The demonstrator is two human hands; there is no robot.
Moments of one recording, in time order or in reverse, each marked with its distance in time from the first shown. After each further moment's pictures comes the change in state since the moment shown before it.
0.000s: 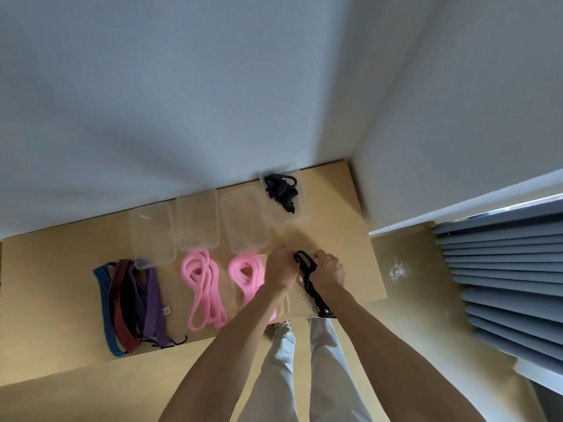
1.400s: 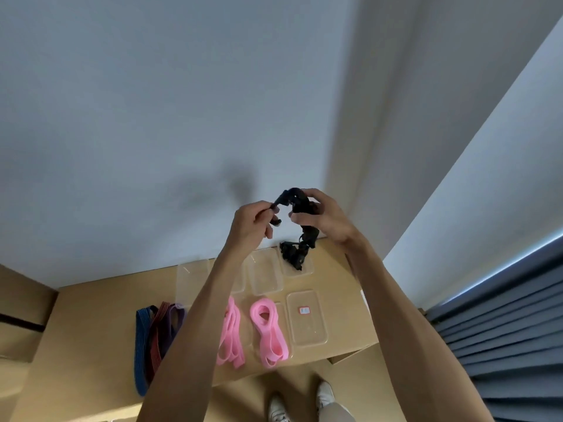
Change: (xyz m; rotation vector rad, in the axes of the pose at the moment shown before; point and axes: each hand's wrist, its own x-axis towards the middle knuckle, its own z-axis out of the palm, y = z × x) left_hand -0.154 0.082 -0.268 -0.483 0.351 0.585; right_hand -0.183 -0.149 -0.220 0.812 -0.006 -0.761
